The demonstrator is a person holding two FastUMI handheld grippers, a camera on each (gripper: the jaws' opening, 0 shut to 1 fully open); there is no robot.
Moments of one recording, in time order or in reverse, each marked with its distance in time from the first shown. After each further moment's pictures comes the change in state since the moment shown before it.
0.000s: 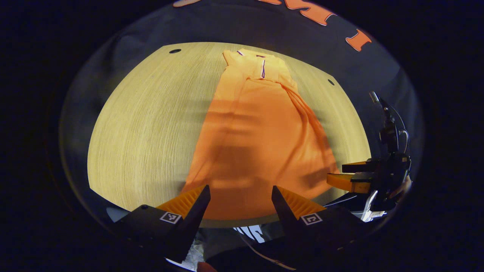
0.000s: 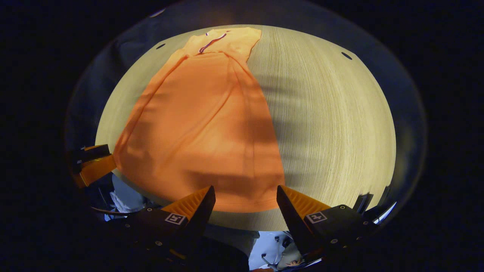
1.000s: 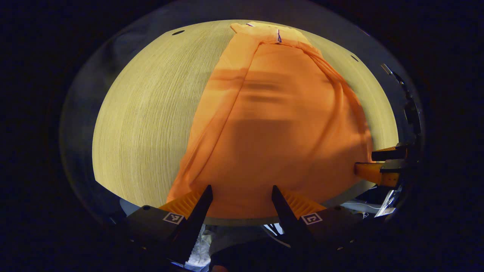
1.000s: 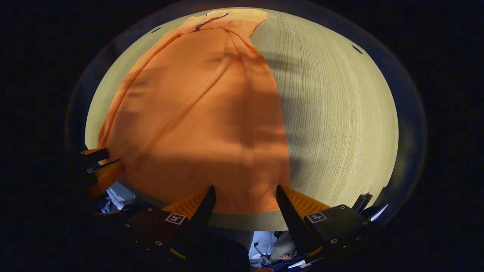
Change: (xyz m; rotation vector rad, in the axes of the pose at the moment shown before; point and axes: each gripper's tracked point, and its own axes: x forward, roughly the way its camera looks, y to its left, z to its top) left arm 0.055 0.027 -0.036 0.000 0.172 0.209; right arm 0.022 -0.002 -0.011 -0.031 0.152 -0.050
